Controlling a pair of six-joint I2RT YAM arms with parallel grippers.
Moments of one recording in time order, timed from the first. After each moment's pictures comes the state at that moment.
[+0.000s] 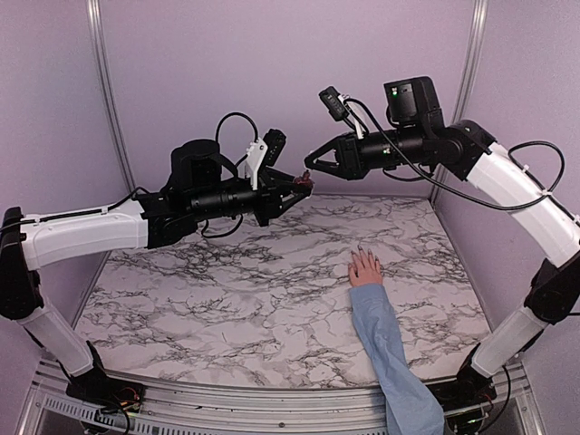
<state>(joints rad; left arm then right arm) -0.88 1.58 1.29 0.24 0.32 0.00 0.74 1.55 1.82 -0.69 -0.46 0.06</state>
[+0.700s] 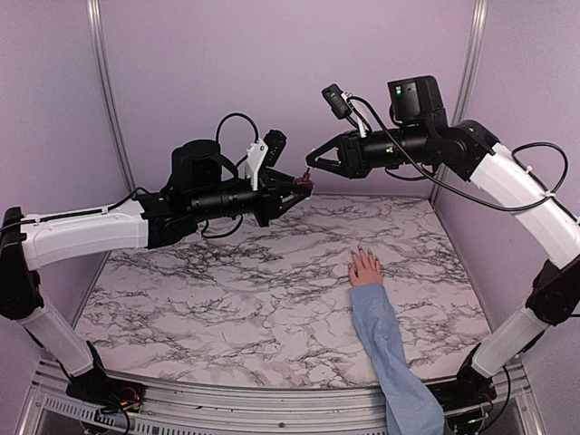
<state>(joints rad) -0.88 1.58 1.29 0.24 0.32 0.00 0.73 1.54 1.81 -0.68 -0.47 0.05</state>
